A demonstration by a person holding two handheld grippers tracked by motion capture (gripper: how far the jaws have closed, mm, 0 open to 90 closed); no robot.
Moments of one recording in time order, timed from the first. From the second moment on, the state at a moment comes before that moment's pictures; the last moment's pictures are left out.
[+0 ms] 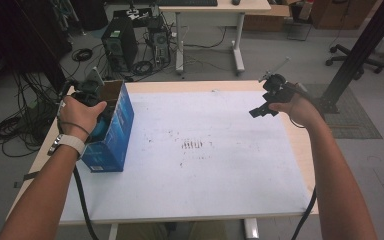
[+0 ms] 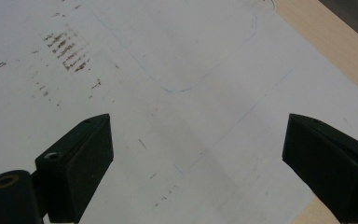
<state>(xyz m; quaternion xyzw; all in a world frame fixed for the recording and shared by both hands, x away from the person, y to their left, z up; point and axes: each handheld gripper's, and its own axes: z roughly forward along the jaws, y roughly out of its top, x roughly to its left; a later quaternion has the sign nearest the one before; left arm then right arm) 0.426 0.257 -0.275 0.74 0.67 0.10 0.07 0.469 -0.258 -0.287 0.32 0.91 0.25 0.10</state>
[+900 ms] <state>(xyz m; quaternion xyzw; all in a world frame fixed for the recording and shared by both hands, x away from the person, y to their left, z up) 0.425 0.262 -0.275 0.74 0.66 0.10 0.08 0.467 -0.259 -0.287 0.32 0.91 0.25 0.10</state>
